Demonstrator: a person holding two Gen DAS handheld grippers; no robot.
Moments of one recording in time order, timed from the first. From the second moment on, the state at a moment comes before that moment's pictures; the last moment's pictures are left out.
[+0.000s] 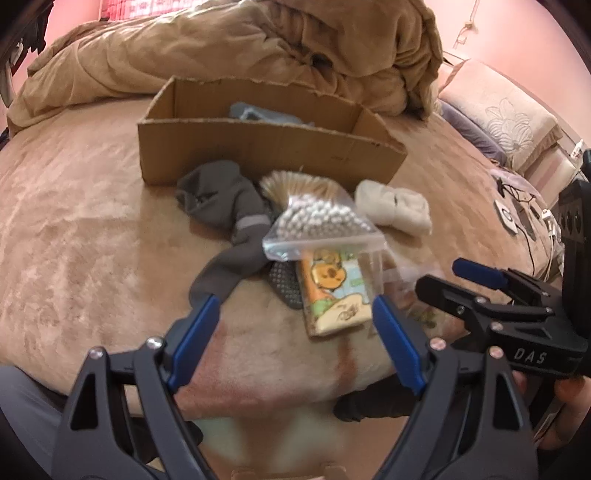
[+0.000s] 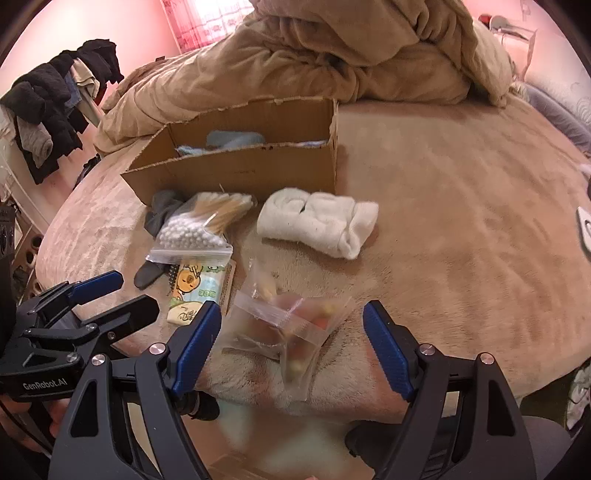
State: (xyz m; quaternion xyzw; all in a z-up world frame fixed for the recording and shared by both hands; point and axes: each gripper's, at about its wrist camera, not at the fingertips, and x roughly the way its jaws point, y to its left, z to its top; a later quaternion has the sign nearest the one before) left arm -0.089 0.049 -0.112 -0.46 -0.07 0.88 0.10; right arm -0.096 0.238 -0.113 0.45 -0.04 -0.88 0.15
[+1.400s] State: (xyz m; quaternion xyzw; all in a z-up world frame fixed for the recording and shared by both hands) left arm -0.079 0.092 -0.114 -0.45 -0.02 0.88 0.14; right arm -0.089 0.293 -0.116 0.42 -0.11 -0.89 0.17
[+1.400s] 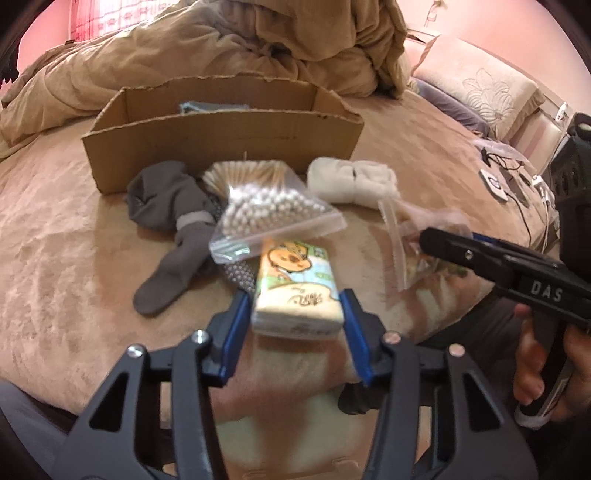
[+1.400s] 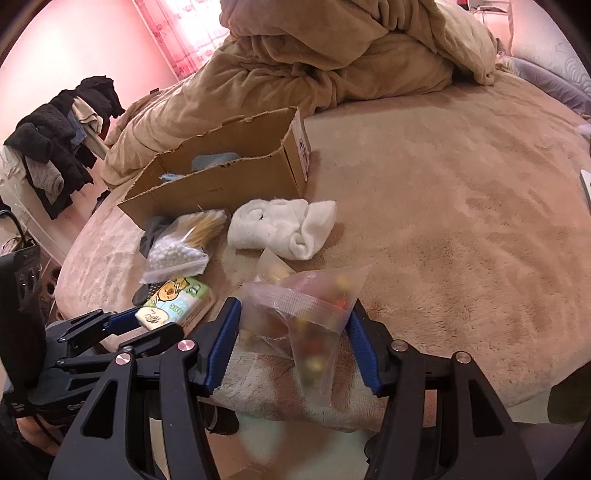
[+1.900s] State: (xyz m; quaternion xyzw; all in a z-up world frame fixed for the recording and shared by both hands) left arm -0.064 0.096 -0.126 -0.45 0.06 0.88 0.11; right arm -0.082 0.288 -0.109 0.42 -0.11 -0.88 0.18
